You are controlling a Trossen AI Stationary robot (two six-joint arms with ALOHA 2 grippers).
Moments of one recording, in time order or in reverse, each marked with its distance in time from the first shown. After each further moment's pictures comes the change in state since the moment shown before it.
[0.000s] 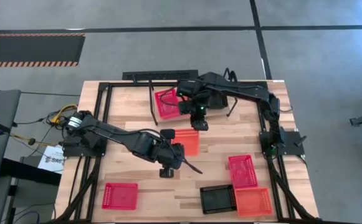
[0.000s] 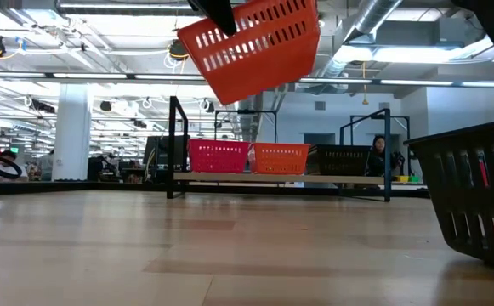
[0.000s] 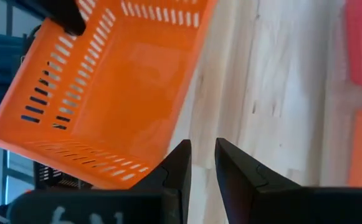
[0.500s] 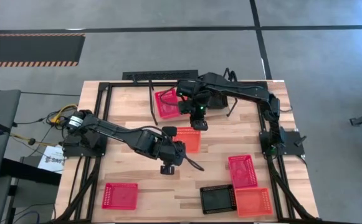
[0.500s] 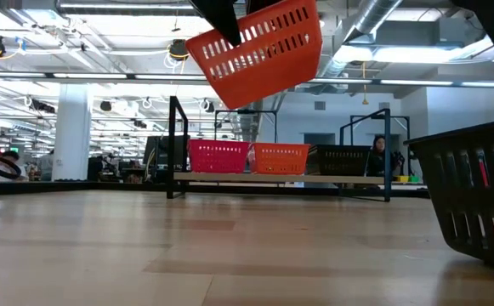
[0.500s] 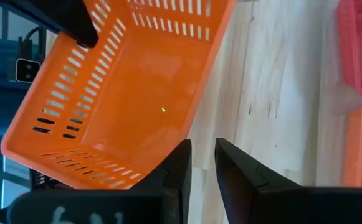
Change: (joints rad) left arm 0.043 0.000 -0.017 0.019 -0.020 0.073; right arm 0.021 0.000 0.000 0.008 0.002 0.008
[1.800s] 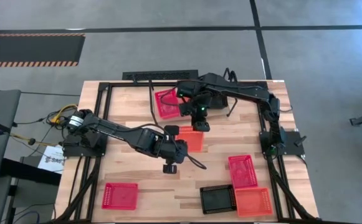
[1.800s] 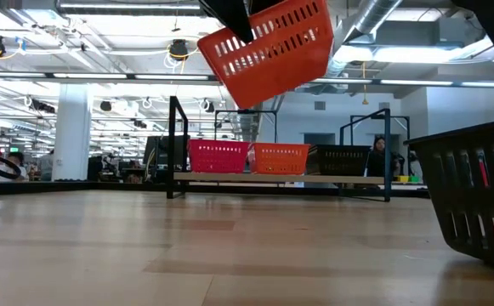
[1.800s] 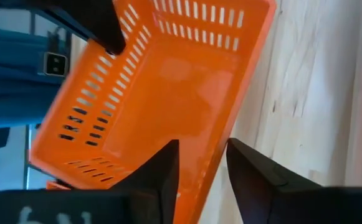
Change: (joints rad) left arm 0.010 0.000 0.000 0.056 -0.005 0.025; right arm -0.003 0.002 -0.005 -0.037 -0.061 -0.013
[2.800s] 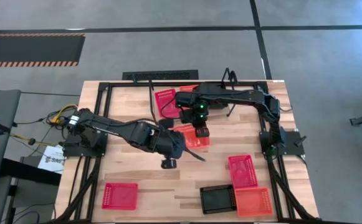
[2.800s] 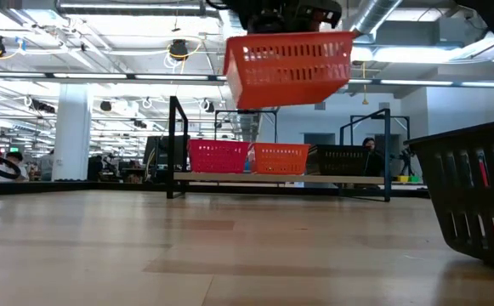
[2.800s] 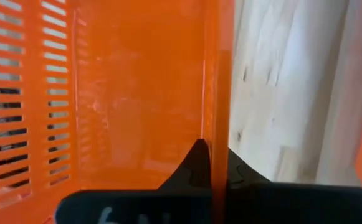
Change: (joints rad) left arm 0.008 -0.001 0.186 -0.243 -0.031 -0.148; right arm 0.015 -0.002 -0.187 0.083 0.199 -0.028
